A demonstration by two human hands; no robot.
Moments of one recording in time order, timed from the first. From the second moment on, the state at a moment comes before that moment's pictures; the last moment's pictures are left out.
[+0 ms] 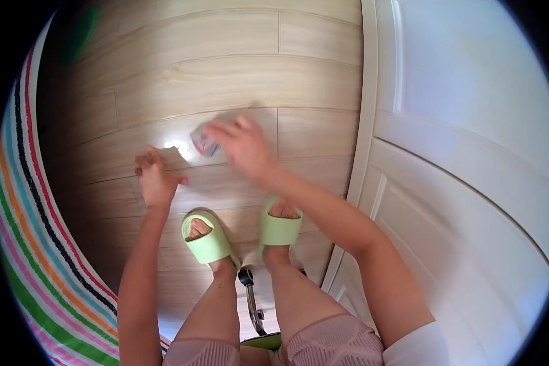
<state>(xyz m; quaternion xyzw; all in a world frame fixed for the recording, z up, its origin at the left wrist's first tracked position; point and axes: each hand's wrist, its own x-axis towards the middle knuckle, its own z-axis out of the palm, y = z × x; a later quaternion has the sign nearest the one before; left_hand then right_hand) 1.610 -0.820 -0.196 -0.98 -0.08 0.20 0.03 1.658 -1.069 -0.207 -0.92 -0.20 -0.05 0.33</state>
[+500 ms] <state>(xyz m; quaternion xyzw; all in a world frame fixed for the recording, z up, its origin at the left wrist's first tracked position) 1.611 -0.821 -0.192 -0.97 -0.08 0.21 0.06 1.650 -1.214 -0.225 -0.99 0.09 -0.07 0.05</state>
